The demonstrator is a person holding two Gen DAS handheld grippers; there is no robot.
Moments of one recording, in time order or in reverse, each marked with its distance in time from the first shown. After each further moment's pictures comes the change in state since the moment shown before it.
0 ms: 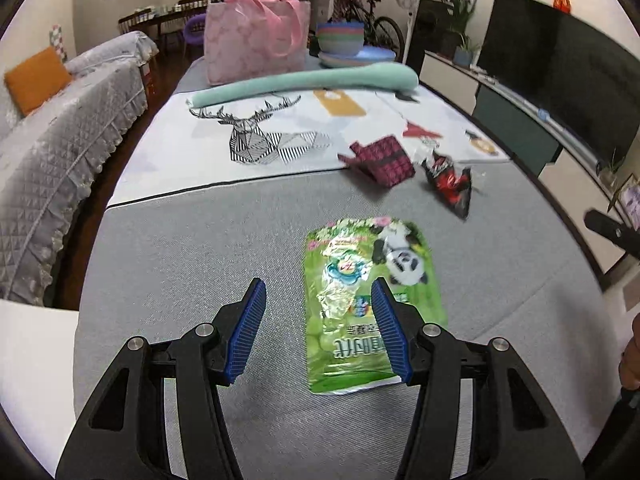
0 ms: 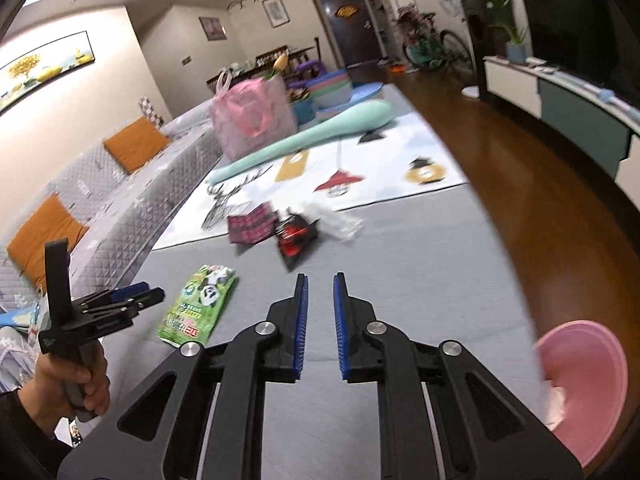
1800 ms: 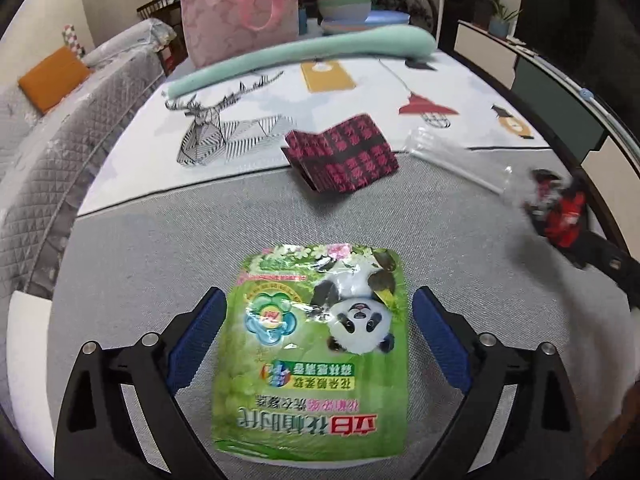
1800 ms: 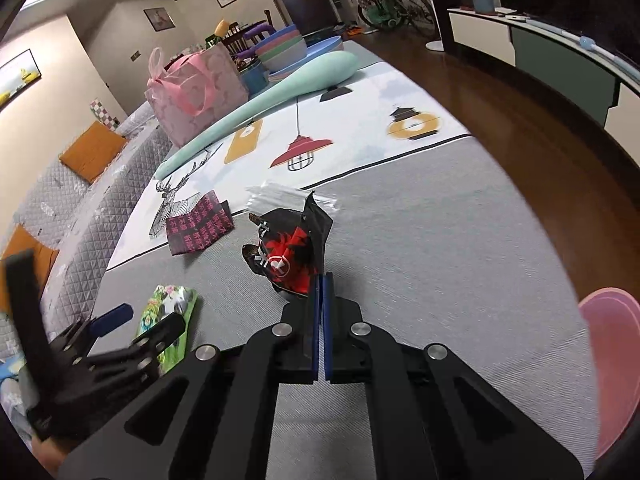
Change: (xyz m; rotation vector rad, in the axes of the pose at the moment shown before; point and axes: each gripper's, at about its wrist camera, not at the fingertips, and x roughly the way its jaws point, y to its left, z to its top) left arm 0.064 -0.078 0.033 -0.034 0.117 0.173; right arm 0.071 -0.022 0.011 0.145 0.101 -0.109
